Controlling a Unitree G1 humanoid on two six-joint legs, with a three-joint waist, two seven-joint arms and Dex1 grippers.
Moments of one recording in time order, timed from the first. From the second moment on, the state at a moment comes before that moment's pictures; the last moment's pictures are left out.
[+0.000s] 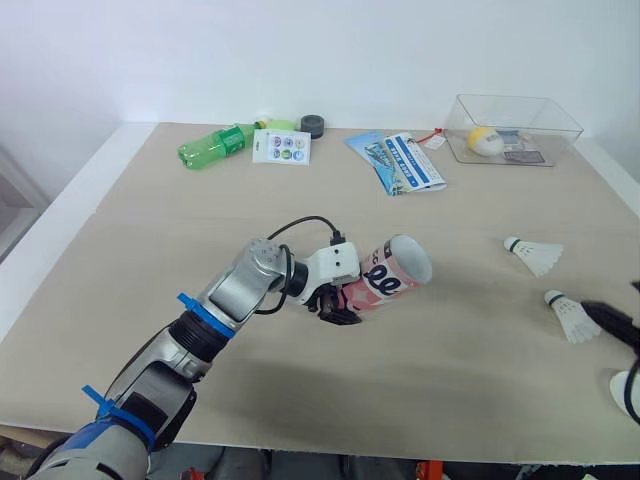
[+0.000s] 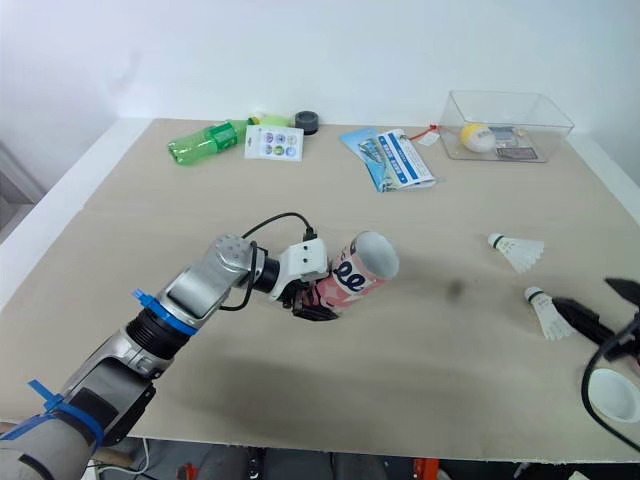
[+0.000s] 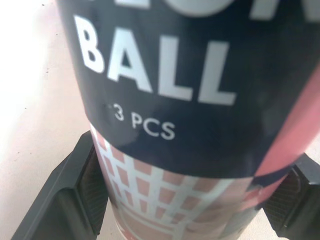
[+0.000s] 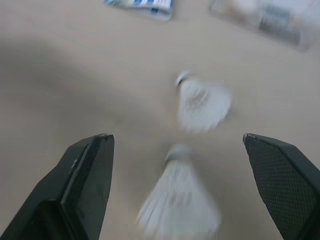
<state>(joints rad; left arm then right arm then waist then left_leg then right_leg) -0.82 0.29 -0.51 0.15 -0.02 0.57 -1.12 0.36 -0.89 -0.88 -0.13 0.52 0.53 0.96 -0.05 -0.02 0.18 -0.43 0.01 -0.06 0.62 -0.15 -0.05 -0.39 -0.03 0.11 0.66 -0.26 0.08</state>
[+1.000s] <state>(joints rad) -0.82 0.28 -0.51 0.16 -0.02 0.57 -1.12 0.18 -0.70 -0.60 -0.09 0.45 0.53 0.67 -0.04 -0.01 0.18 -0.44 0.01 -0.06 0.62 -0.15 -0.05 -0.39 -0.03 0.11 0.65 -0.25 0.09</state>
